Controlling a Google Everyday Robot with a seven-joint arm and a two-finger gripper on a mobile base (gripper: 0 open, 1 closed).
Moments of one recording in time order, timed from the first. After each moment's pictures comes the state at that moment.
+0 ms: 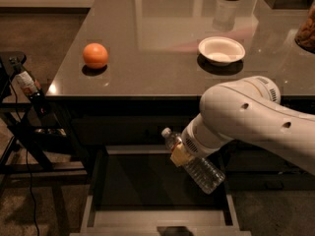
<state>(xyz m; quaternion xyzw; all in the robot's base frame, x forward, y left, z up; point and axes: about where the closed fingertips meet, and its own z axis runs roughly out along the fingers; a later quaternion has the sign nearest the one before) 0.449 -0.083 0.733 -0.34 0.93 0.07 0.16</state>
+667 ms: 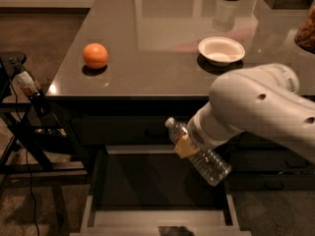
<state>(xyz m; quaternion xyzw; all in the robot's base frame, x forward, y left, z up) 0.453 -0.090 0.766 -0.34 0.92 0.06 0.19</state>
